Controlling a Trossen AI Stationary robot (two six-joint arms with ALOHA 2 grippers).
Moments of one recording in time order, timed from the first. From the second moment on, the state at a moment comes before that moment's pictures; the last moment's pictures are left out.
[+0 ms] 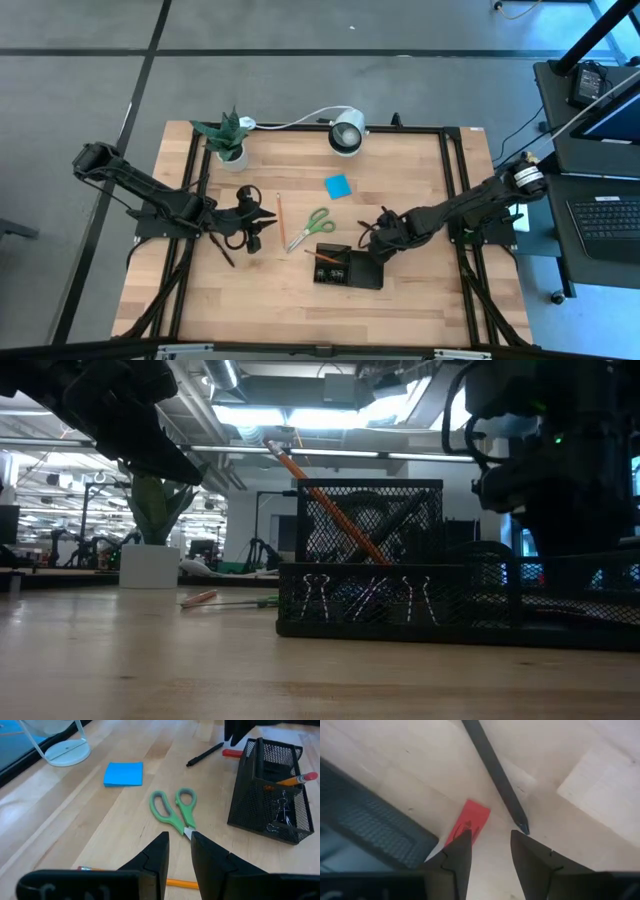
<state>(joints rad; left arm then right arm) -0.36 1.00 0.45 -0.06 -0.56 -0.41 0.32 1.56 0.84 -0.74 0.04 1.33</state>
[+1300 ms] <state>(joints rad) -0.36 1.00 0.45 -0.06 -0.56 -0.41 0.32 1.68 0.84 -0.63 0.00 1.35</state>
